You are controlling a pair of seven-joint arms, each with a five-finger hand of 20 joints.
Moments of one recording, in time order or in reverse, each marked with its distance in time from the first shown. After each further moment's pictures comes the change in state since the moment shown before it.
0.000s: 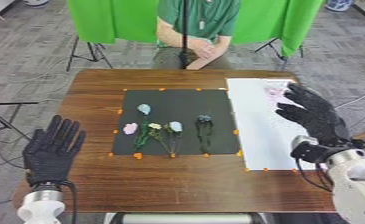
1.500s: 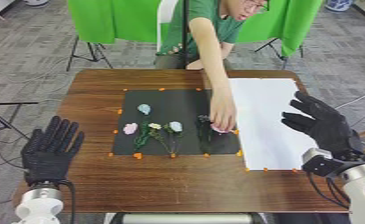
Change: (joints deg) left arm -0.2 1.3 0.0 -0.7 -3.4 3.0 0.2; right arm -6.5 -4.4 7.4 -3.5 -0.7 -7.1 1.3
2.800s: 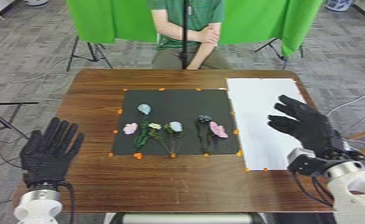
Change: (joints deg) left arm 0.7 0.0 -0.5 -0.2 -0.7 -0.1 -0.3; right arm 2.1 2.9 -6.4 0.1 0.3 4.3 0.5
